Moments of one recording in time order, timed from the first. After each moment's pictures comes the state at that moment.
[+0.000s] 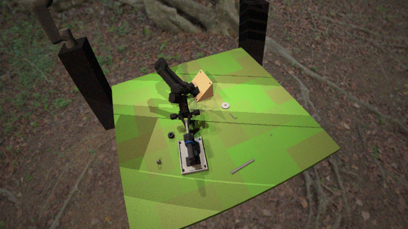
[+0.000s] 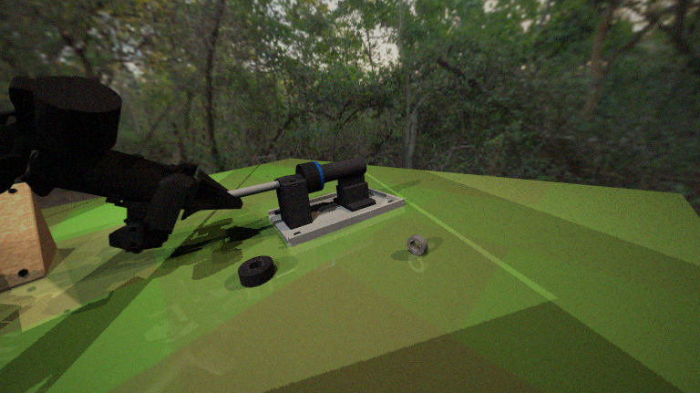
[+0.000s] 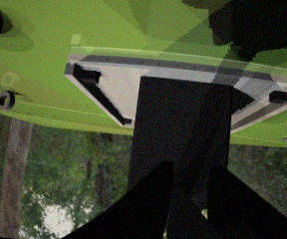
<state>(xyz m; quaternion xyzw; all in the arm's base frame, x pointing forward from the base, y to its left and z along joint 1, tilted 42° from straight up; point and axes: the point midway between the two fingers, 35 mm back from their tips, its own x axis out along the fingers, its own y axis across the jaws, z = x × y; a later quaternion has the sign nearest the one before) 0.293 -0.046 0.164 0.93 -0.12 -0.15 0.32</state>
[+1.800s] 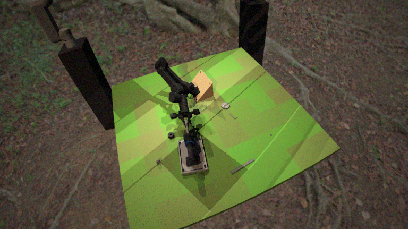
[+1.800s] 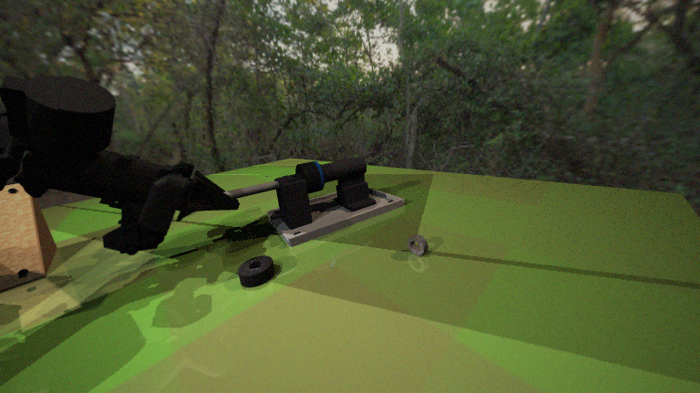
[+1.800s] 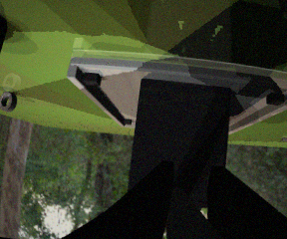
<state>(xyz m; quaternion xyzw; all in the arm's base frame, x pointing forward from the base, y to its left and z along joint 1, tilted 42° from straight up) 0.288 -0.046 0.163 0.93 -0.12 -0.15 0.32</state>
